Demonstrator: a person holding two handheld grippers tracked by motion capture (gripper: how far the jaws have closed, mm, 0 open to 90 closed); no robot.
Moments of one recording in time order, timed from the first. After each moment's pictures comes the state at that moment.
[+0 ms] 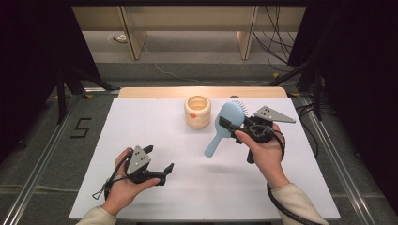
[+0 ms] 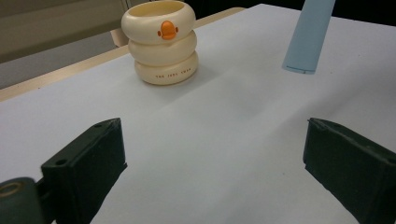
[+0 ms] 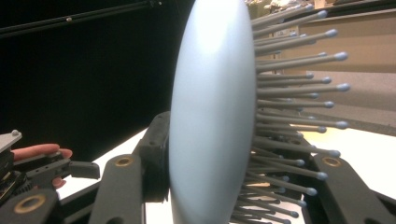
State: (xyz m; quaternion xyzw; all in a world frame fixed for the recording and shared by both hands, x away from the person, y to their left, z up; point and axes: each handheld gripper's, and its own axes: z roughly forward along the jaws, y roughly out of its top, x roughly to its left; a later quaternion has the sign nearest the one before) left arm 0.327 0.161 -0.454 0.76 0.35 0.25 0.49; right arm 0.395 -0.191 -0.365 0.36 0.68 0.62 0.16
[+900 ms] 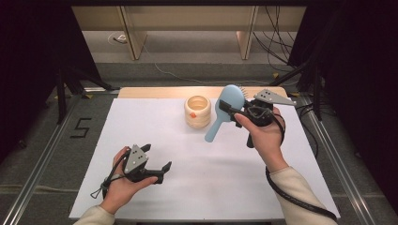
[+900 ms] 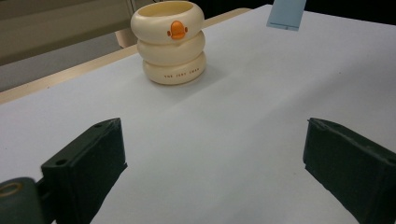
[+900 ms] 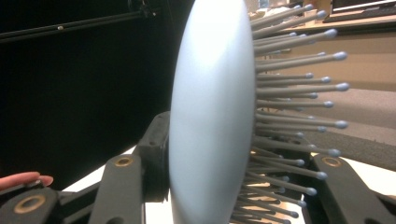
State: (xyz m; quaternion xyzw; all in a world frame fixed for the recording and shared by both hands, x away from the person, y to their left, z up) left arm 0.331 0.168 -0.455 0.75 0.35 0.26 0.49; right arm 0.423 -0.188 -0.334 0.35 0.68 0.62 0.18
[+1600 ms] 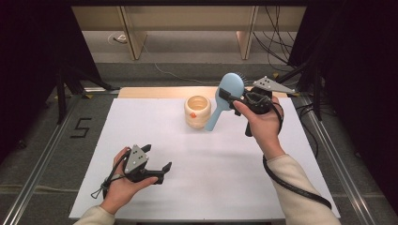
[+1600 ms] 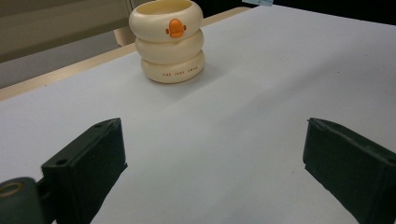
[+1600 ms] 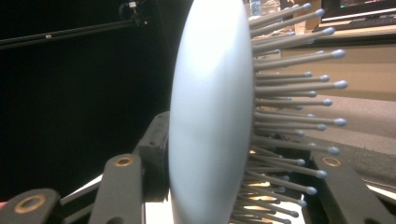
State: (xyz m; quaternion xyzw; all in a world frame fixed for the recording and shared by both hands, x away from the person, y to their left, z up) left arm 0.330 0.167 -0.456 0.75 0.35 0.25 0.49; right arm 0.447 -0.185 -0.319 0.36 0.67 0.62 0.20
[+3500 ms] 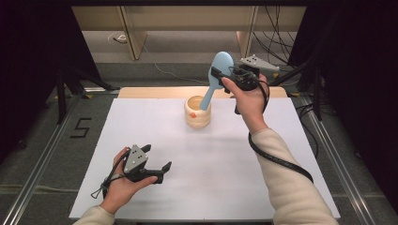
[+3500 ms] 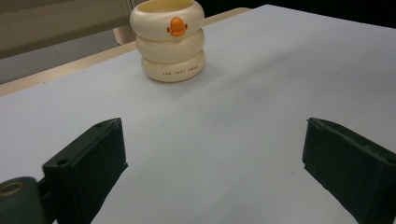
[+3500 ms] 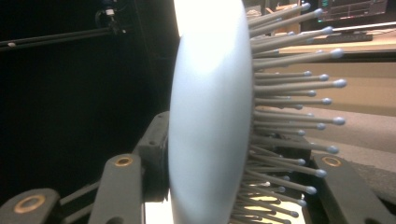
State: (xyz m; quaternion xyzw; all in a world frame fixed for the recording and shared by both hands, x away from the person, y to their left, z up) left arm 0.332 0.168 -0.457 0.75 0.36 0.25 0.50; right arm 0.505 -0.158 -0.299 0.37 0.65 0.62 0.24
